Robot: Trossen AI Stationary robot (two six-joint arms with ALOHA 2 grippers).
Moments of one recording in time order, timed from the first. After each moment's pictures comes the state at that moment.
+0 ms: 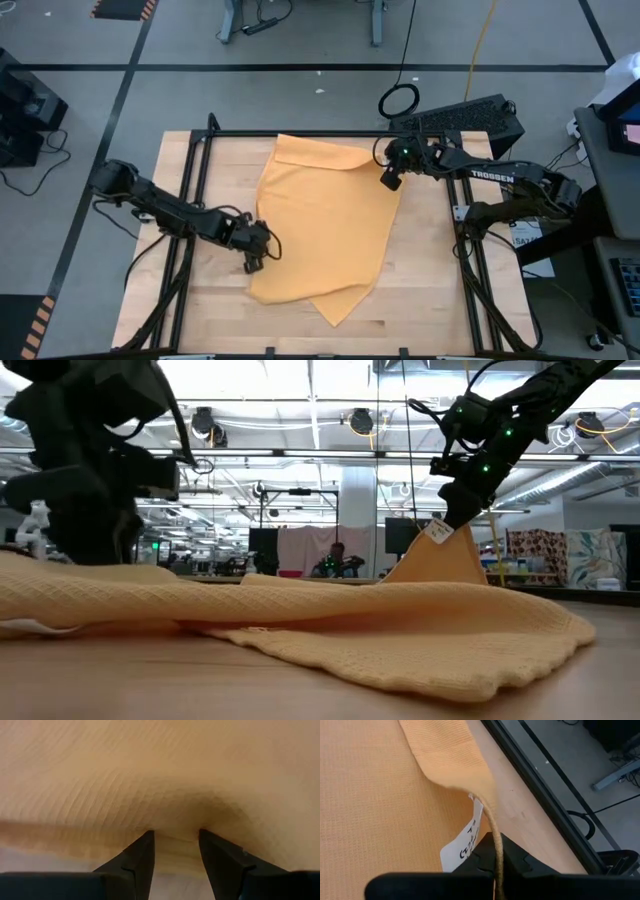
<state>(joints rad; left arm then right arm) -0.31 1.38 0.56 -0.39 -0.14 -0.59 -0.56 1.23 0.71 -0.31 0.23 -0.11</state>
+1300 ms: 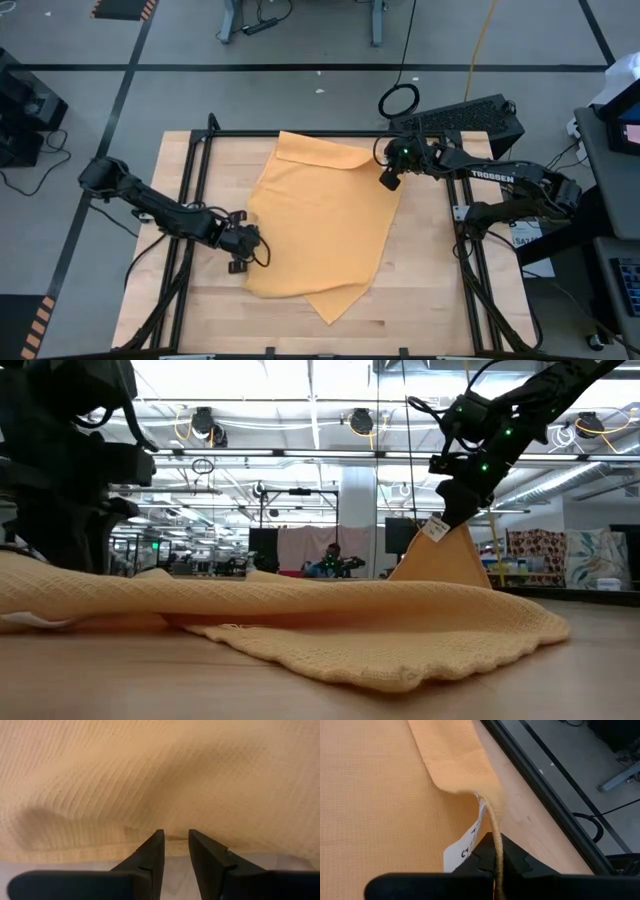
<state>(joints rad) -0.37 1.24 0.53 -0.52 -0.18 -0.41 -0.56 1.23 0.71 -0.30 0.20 -0.09</state>
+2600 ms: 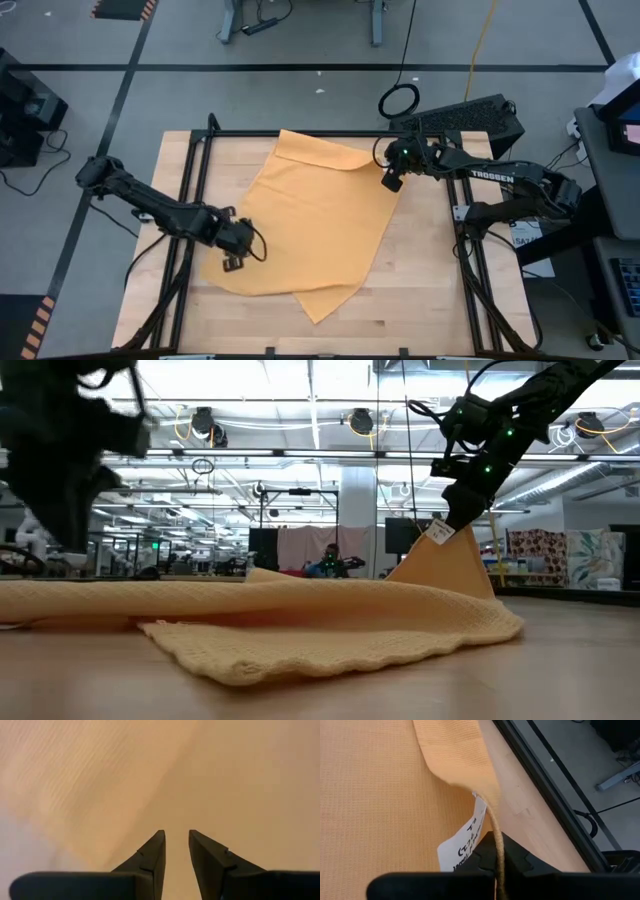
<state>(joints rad) -0.39 1.20 0.69 -0.82 -0.13 -0.60 -0.56 1.23 0.71 -0.33 0.21 -0.15</state>
